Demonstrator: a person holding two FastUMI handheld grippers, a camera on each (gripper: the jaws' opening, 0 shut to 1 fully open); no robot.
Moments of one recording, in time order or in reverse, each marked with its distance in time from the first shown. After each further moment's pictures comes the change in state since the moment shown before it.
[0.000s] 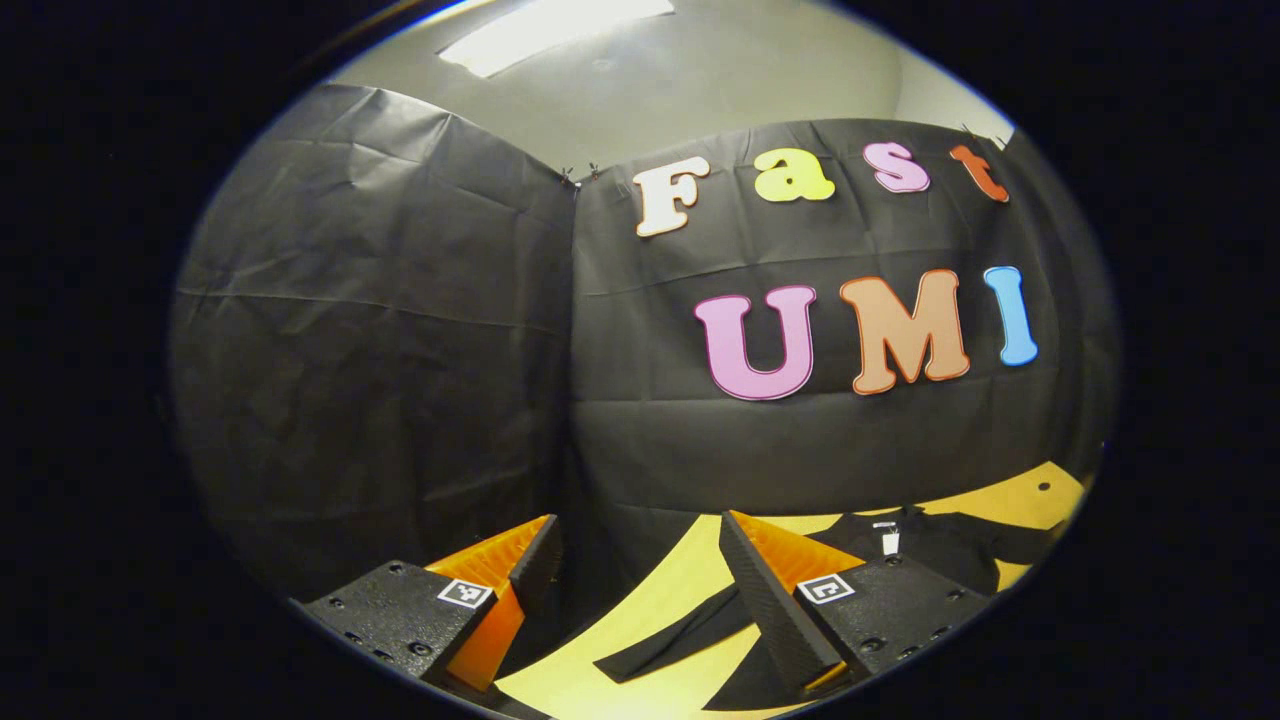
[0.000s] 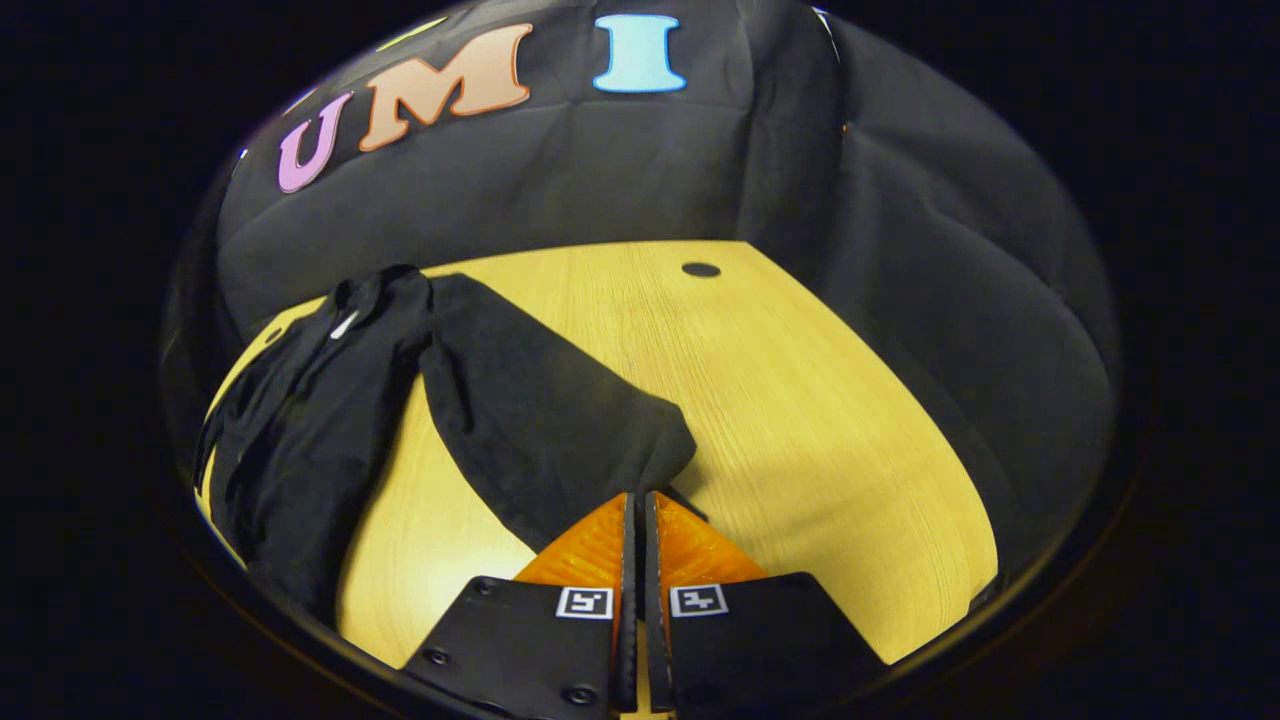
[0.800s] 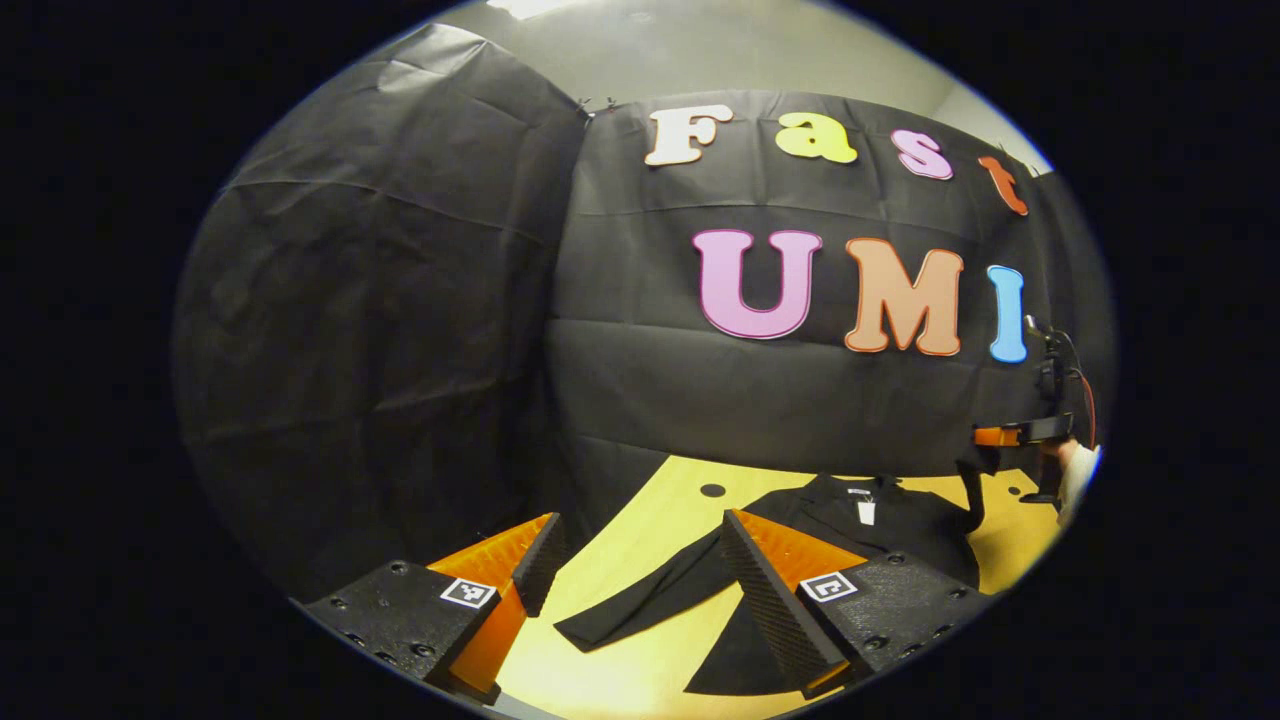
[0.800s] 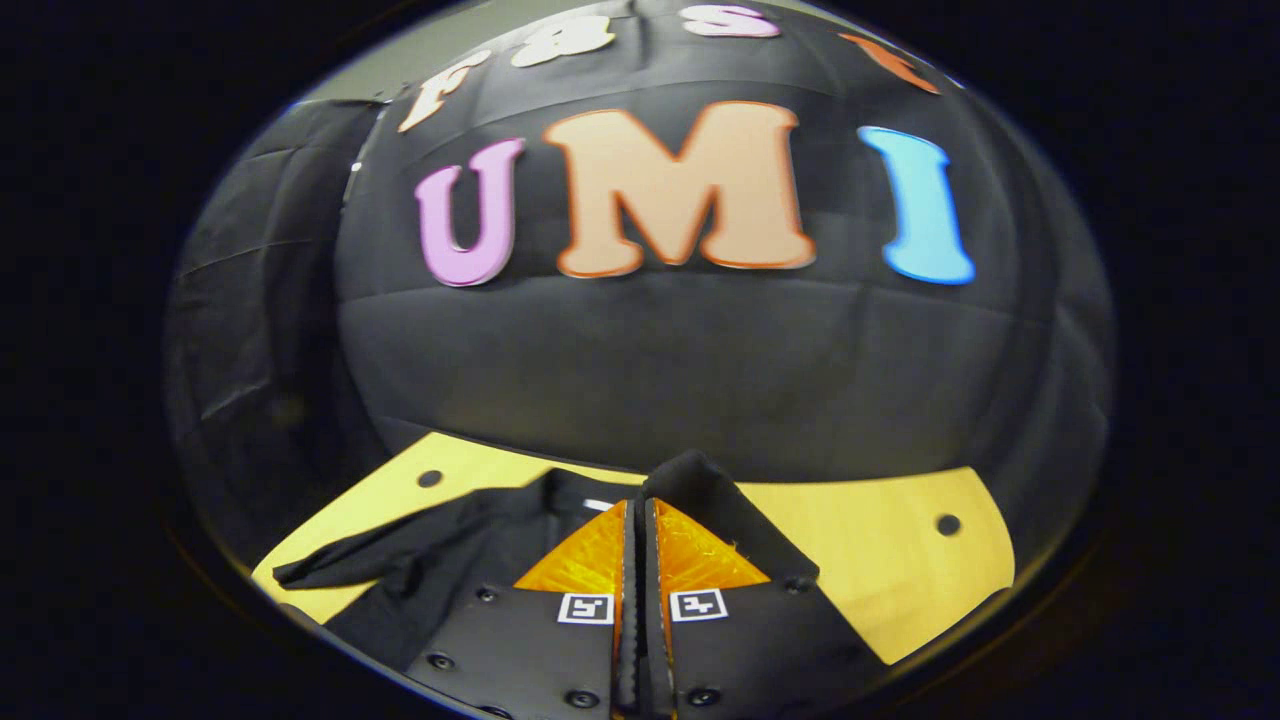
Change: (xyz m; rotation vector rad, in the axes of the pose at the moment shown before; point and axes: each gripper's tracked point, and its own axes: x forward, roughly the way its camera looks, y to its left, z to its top) left arm 0.020 0.025 -0.096 -0.155 0.171 -0.051; right arm -0.033 0.343 0.265 -0.255 -0.329 0.392
